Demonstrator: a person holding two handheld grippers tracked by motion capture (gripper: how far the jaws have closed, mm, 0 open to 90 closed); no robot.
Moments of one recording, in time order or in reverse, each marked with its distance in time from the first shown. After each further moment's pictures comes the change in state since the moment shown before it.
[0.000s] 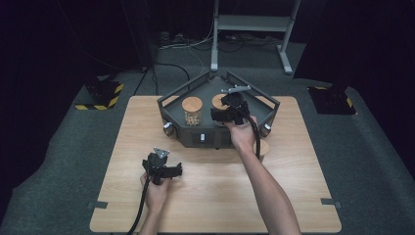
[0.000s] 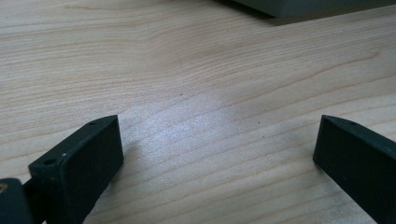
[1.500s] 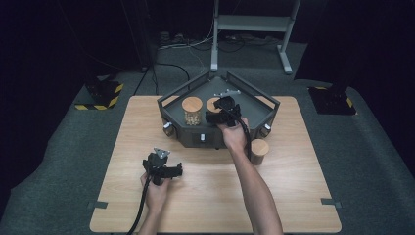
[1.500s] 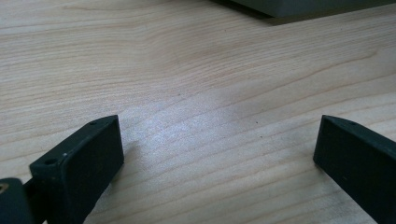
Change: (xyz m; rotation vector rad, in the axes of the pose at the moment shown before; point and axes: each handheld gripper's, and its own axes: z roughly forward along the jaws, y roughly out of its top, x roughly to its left) left arm -0.001 0.000 0.000 -0.002 -0.001 0.007; right arm 0.007 -0.012 0.040 0.005 -0.001 -0.013
